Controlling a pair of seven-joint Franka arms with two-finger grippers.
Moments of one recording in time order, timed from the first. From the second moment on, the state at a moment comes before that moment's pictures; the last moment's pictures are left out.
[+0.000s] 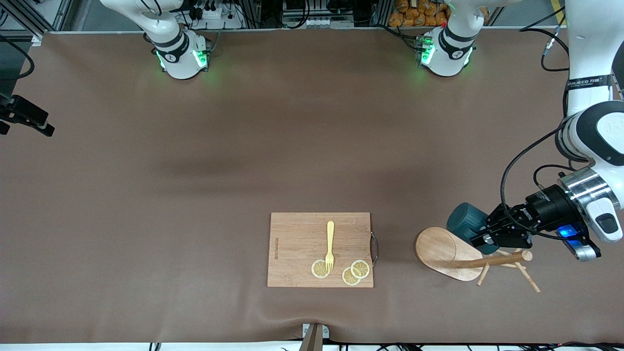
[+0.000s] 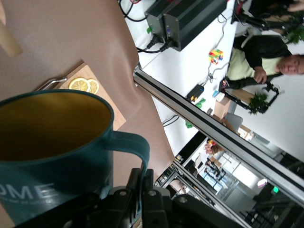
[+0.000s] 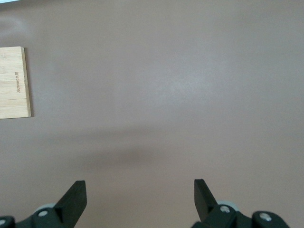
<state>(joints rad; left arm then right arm) 0.01 0.42 -0.01 -1.50 -1.14 2.08 -0.44 -0.01 0.00 -0.07 -1.50 0.02 1.56 -0.01</state>
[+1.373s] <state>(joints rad) 0.04 0.46 -0.01 -1.59 -1.44 2.19 -0.21 -0.01 0.00 -0.07 -1.51 0.02 1.55 -0.01</state>
